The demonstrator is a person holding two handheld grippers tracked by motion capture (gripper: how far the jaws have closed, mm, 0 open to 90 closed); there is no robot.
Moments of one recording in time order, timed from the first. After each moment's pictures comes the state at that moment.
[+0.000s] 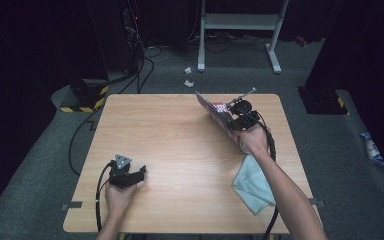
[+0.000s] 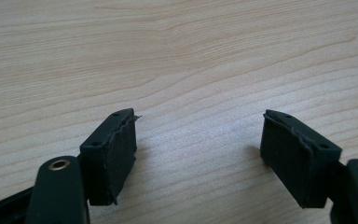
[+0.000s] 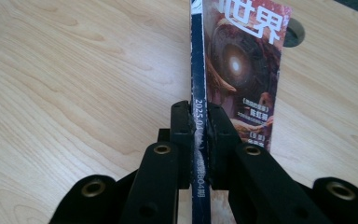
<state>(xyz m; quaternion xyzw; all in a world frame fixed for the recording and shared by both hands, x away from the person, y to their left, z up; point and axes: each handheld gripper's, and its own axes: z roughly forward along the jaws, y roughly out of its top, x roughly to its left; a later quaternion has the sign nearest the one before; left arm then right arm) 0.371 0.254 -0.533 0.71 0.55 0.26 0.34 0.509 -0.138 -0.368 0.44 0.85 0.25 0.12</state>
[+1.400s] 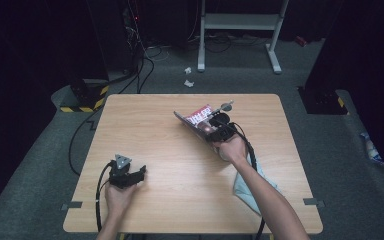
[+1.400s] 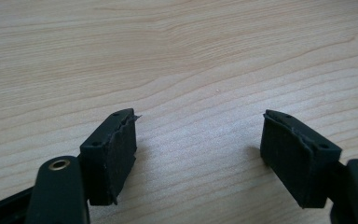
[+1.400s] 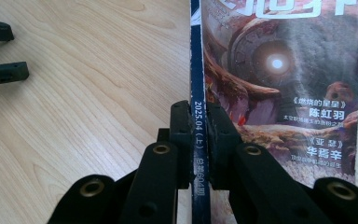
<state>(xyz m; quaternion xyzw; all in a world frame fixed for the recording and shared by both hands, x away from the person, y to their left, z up) 0.371 0.255 -0.533 0.72 0.55 0.27 0.34 0.500 -0.085 -0.410 0.41 0.87 0.27 0.04</state>
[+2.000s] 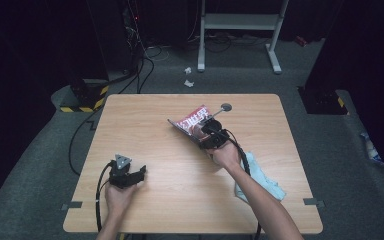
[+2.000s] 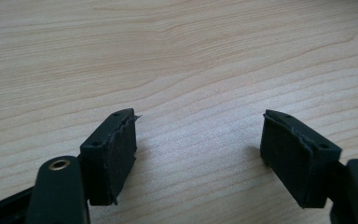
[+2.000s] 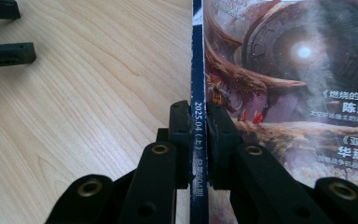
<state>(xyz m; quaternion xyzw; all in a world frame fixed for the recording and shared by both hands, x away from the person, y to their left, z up) 0.371 0.254 -0.533 0.72 0.55 0.26 0.34 0.490 -0.065 -0.432 0.39 0.88 0.26 0.03</state>
